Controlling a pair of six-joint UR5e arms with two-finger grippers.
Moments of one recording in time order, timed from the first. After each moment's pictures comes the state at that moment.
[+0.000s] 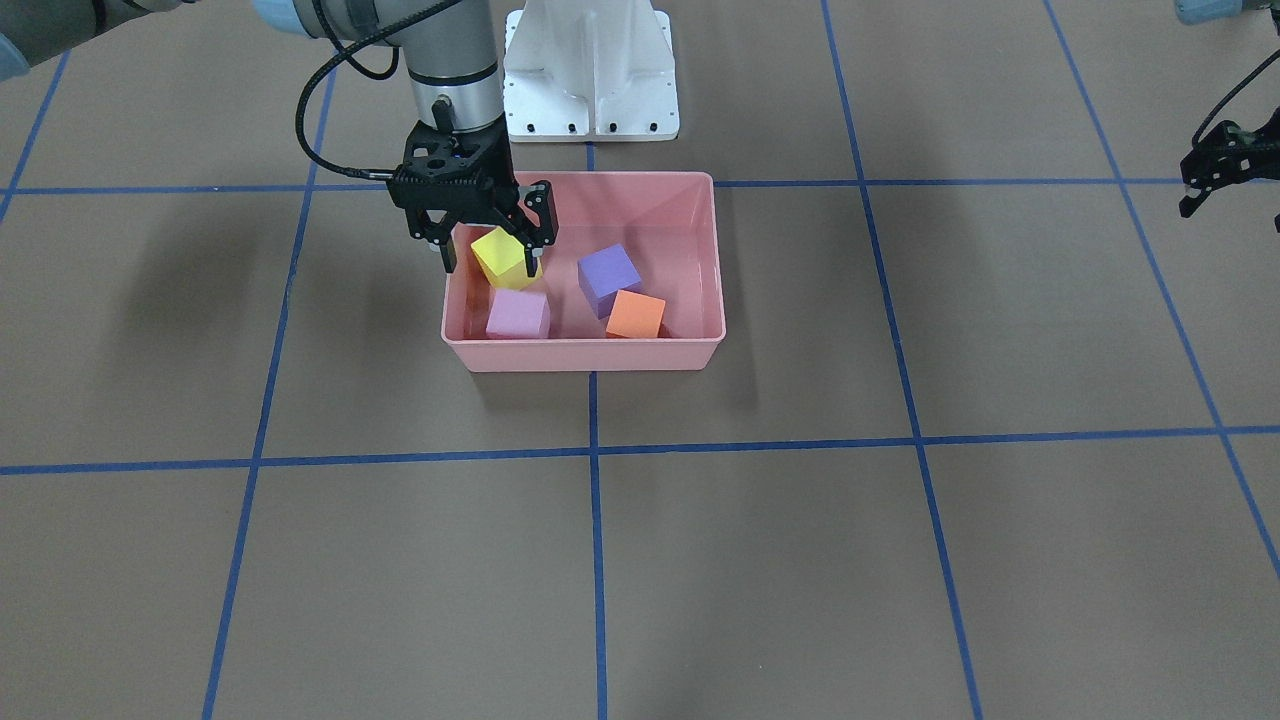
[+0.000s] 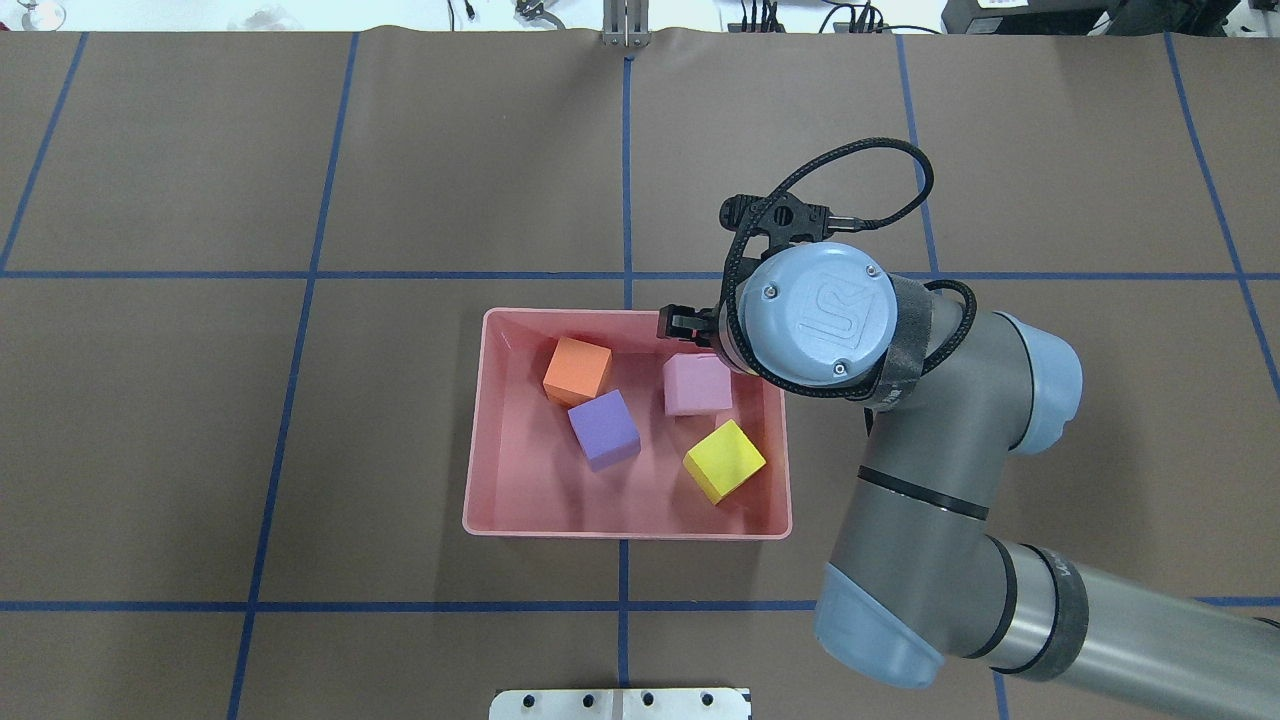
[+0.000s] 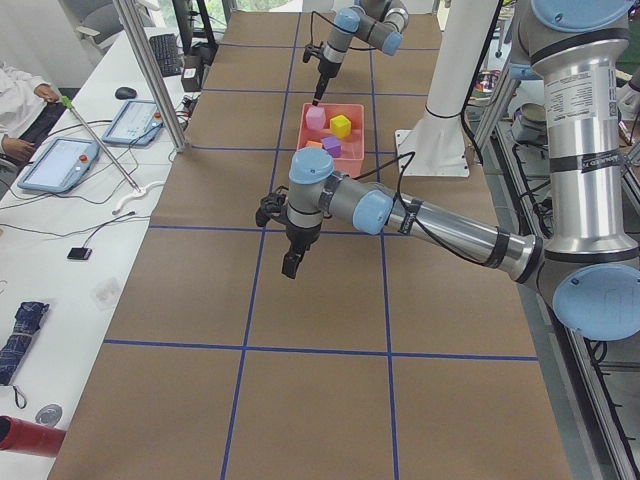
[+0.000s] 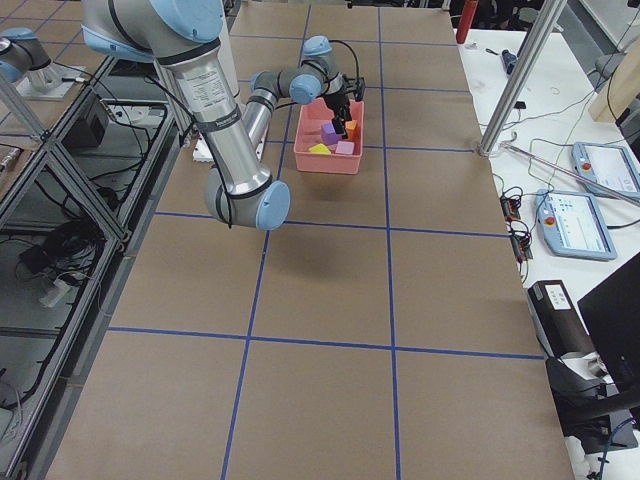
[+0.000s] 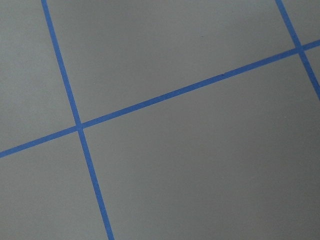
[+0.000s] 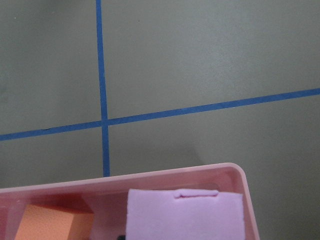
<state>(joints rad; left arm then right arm) -1.30 -1.41 -2.04 -1.67 -2.21 -0.15 0.49 -0.98 1.93 -1.68 1.57 1.36</state>
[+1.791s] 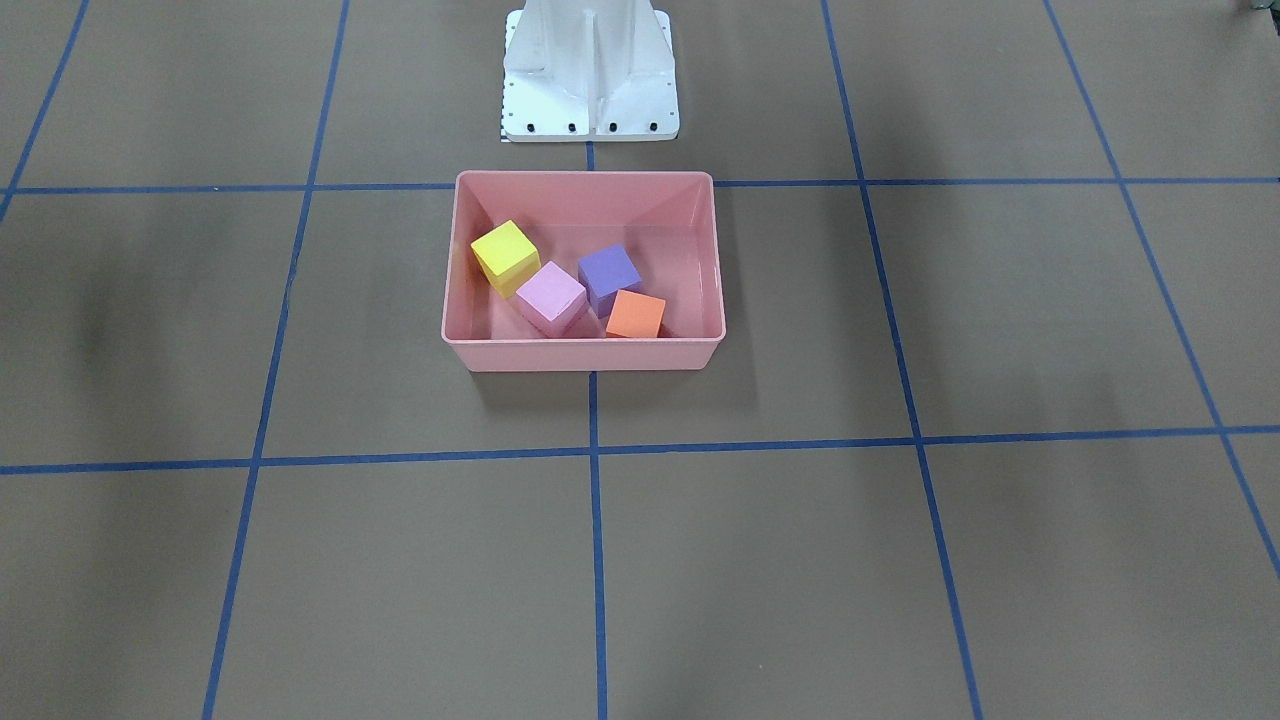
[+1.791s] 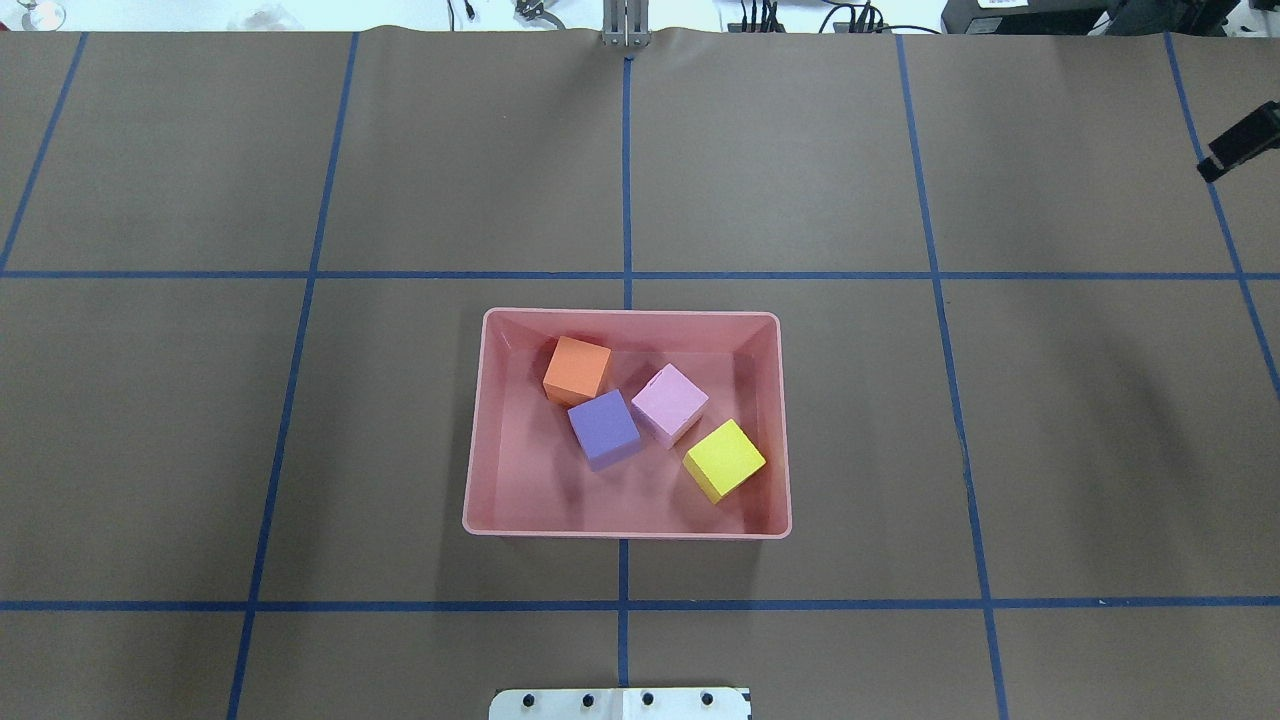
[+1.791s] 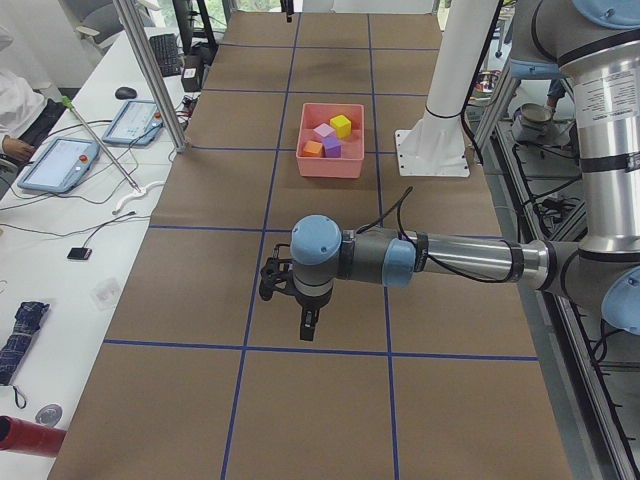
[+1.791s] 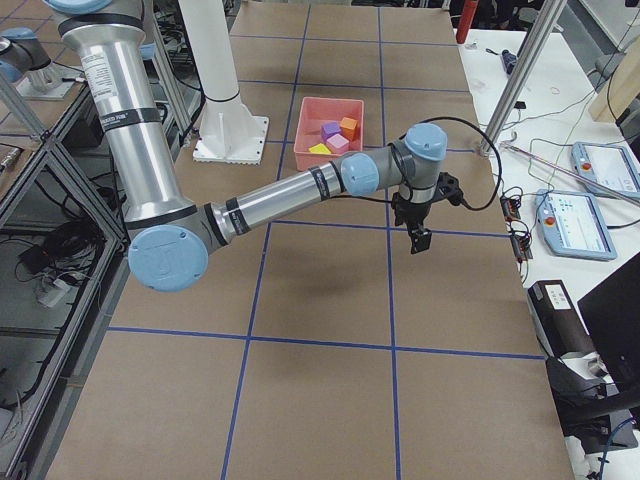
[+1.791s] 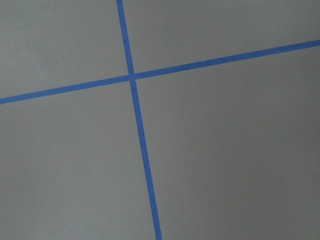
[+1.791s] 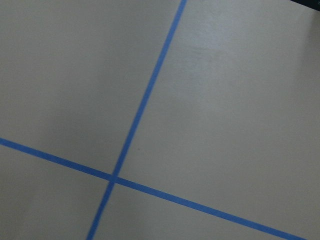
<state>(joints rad) -1.57 -1.34 -1.87 -1.59 -2.39 0.03 1.39 -1.36 1.71 -1.67 2.29 -0.06</state>
